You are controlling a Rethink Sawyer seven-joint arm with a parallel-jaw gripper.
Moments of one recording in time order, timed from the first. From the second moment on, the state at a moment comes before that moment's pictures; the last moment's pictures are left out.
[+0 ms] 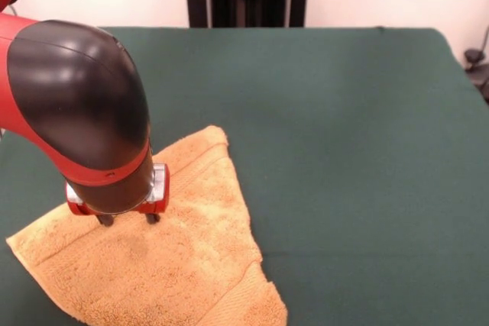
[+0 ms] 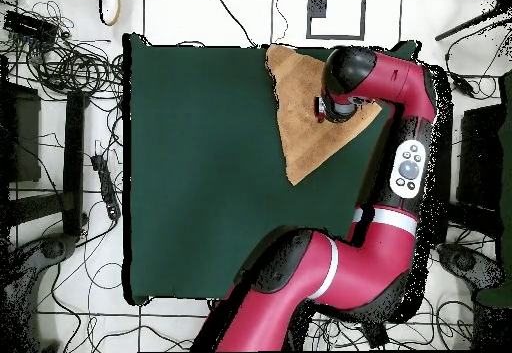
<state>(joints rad) -0.37 0.10 0.25 0.26 -0.40 1.50 1.43</state>
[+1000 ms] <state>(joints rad) -0.42 -0.09 0.22 0.67 -0.31 1.23 1.43</state>
